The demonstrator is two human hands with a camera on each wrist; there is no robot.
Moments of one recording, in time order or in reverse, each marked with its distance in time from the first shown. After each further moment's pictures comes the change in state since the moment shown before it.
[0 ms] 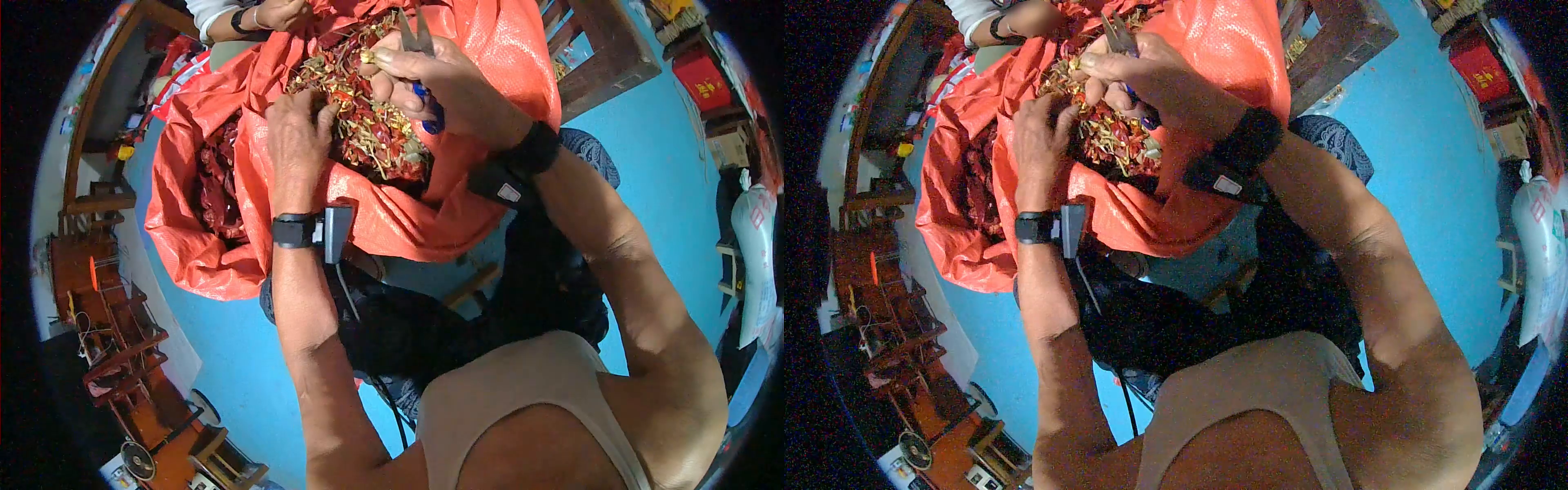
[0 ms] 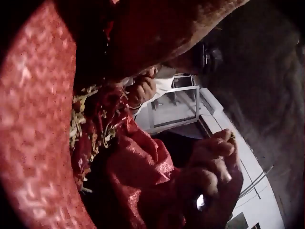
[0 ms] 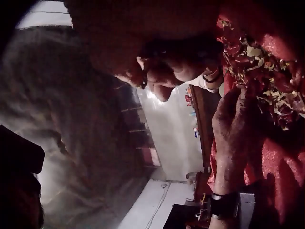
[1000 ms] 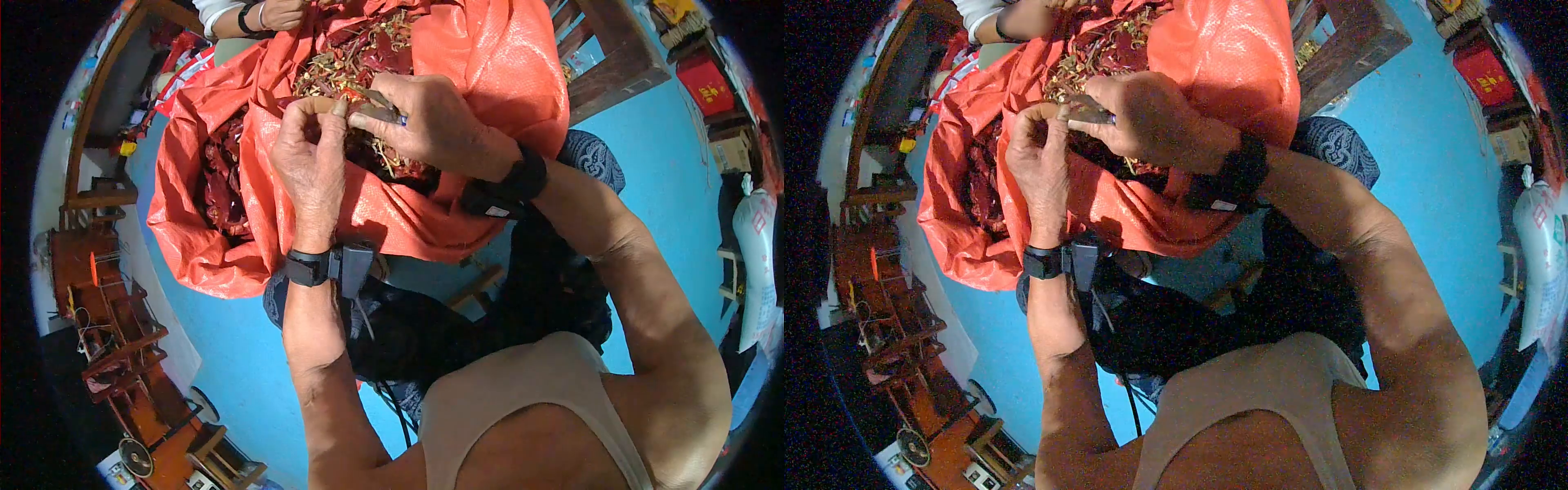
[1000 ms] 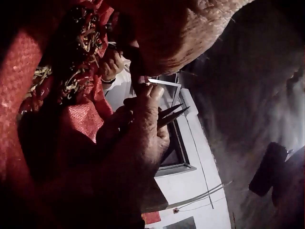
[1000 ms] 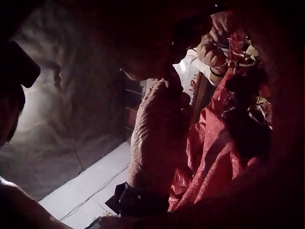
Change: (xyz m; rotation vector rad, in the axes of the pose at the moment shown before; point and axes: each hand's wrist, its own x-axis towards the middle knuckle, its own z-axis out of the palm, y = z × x) left_hand -0.015 0.044 -0.029 -0.952 0.165 -0.408; right_hand -0.005 0.023 0.031 -1.003 0.178 -0.443
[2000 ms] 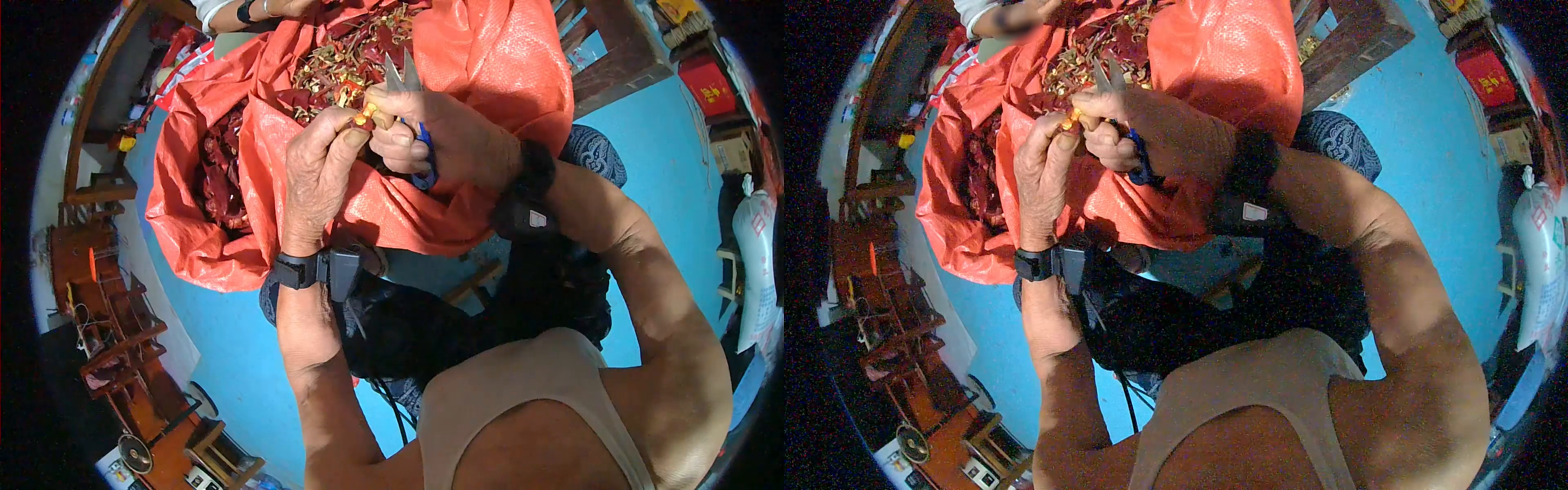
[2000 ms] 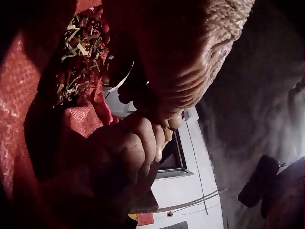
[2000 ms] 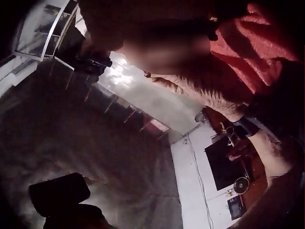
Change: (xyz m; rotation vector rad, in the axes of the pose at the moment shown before) left_hand -0.009 0.016 -0.018 0.110 -0.400 0.117; right_hand -0.006 -0.017 -0.006 1.556 -0.409 0.708
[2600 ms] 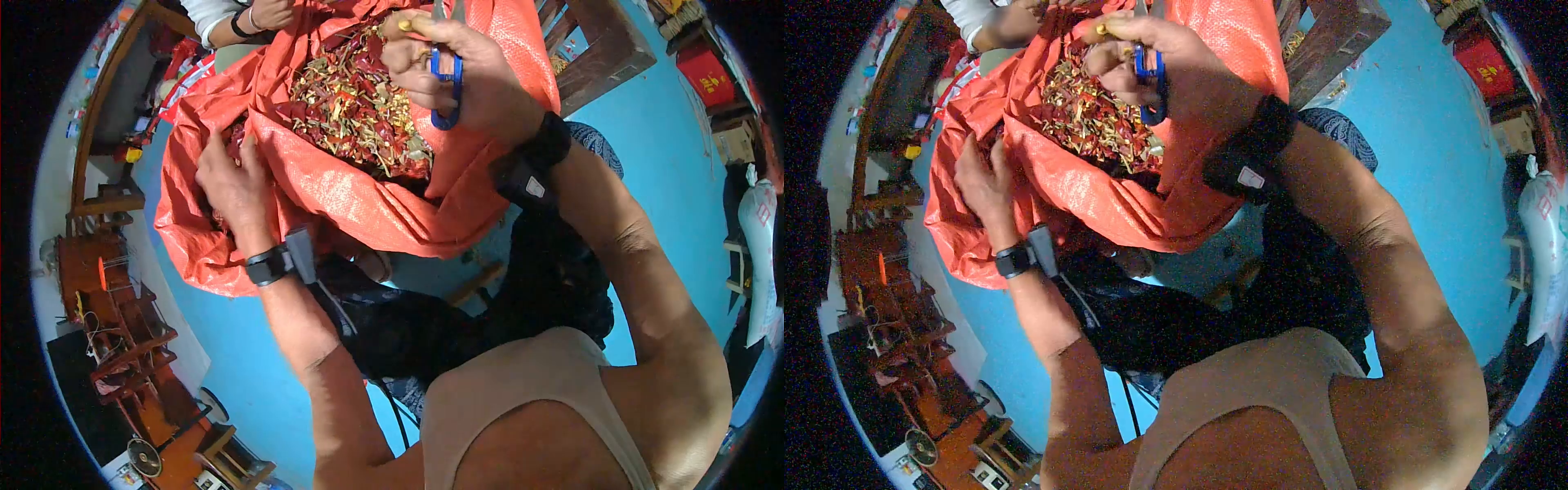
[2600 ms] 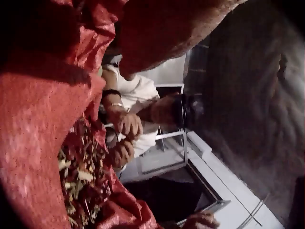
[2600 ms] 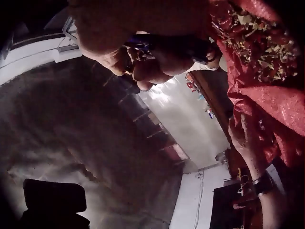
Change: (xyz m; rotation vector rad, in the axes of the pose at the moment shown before) left_hand 0.001 -0.061 -0.077 1.195 0.484 0.079; right_hand -0.010 -0.055 -0.009 0.081 -0.035 -0.318
